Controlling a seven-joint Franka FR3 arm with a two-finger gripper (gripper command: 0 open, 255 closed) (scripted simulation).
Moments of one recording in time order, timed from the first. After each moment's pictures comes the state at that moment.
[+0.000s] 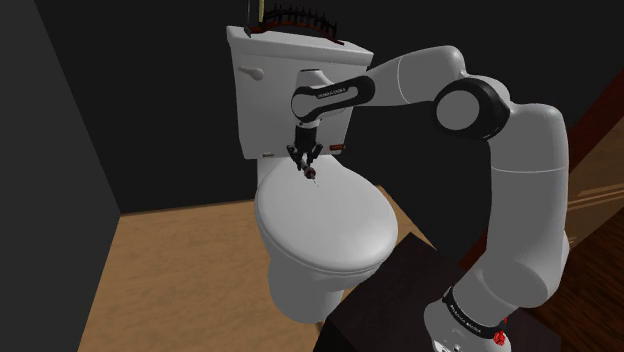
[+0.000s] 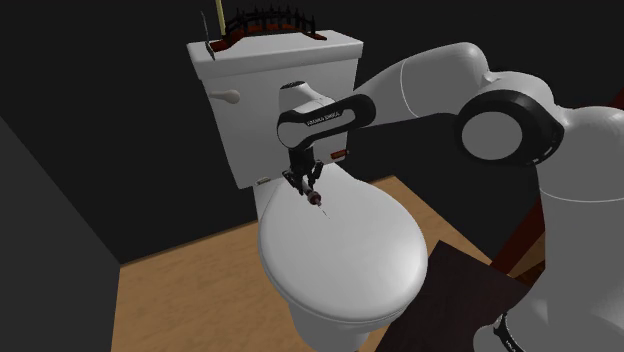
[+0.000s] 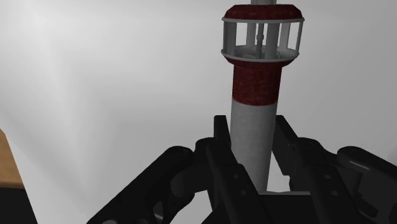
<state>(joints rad) -0.08 0.53 0.07 -1.57 -0.03 1.97 0.40</state>
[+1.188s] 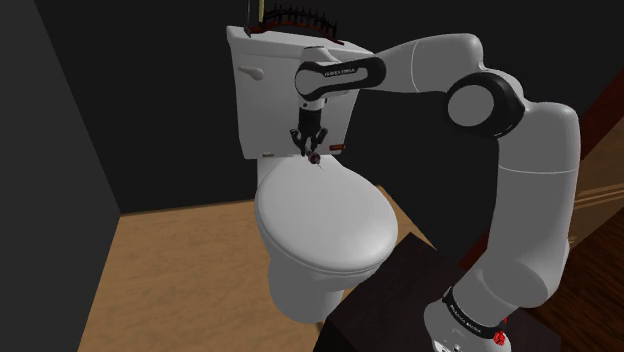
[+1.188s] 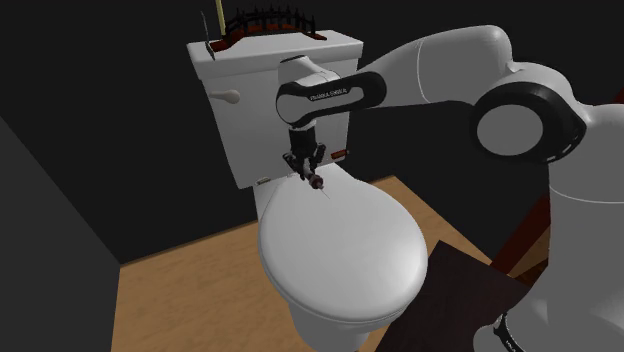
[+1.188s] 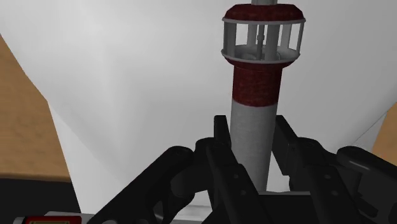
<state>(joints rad) -0.08 0.47 0.07 -1.50 -0.03 1.83 0.39</state>
